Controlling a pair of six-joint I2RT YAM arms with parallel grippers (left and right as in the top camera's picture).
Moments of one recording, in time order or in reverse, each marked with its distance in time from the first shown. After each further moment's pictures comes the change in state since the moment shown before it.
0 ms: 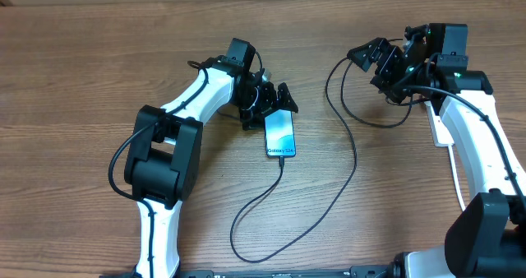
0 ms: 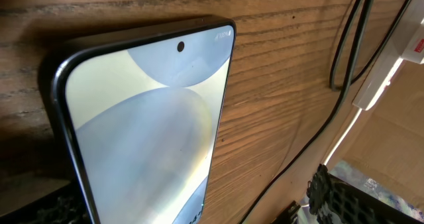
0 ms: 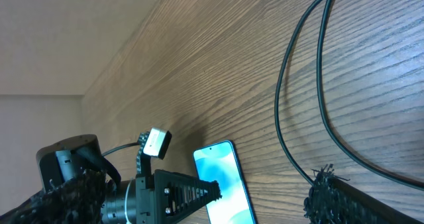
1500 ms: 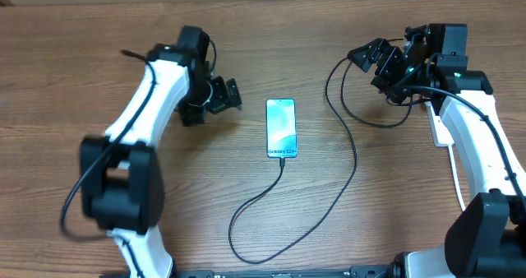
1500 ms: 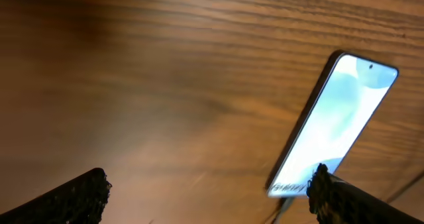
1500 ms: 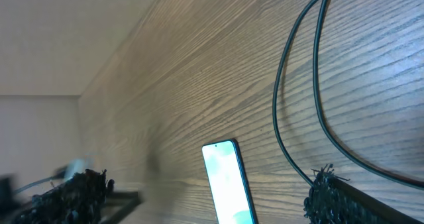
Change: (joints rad) left arm 0.164 -0.270 -0.022 -0.332 -0.478 0.081; right arm 0.000 0.000 0.000 -0.008 0.008 -0.006
